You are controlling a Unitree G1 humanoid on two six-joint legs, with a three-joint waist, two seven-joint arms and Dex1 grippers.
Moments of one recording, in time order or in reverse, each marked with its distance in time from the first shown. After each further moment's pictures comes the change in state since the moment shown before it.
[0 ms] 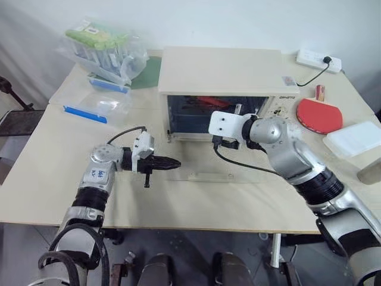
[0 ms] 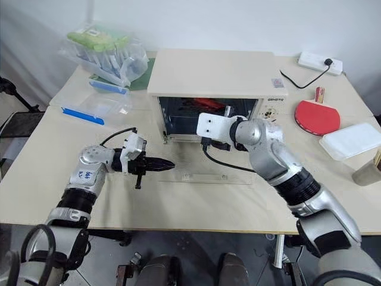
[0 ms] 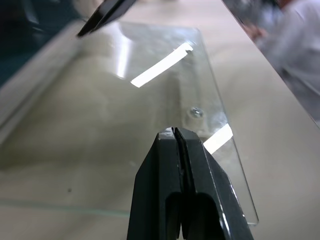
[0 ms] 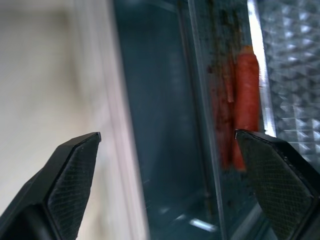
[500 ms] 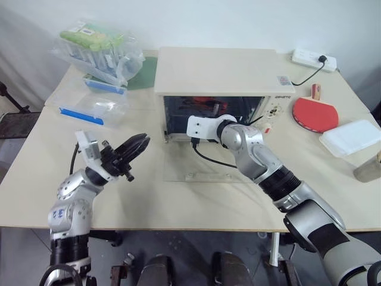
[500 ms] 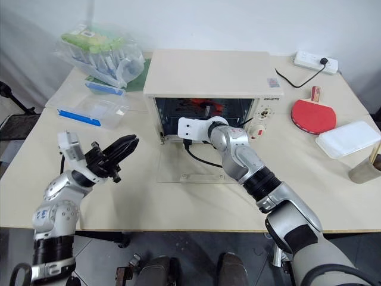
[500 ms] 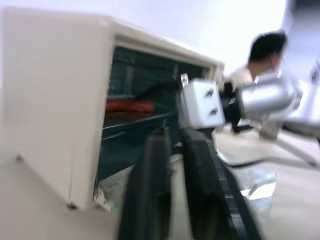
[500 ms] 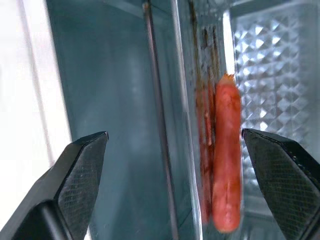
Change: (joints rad) left arm 0.445 -0.085 0.345 -0.662 -0.457 0.340 0.488; right arm -0.054 0.228 0.065 0.269 -0.276 -0.115 -0.279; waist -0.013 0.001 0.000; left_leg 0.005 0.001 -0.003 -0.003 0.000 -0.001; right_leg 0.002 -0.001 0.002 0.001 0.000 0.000
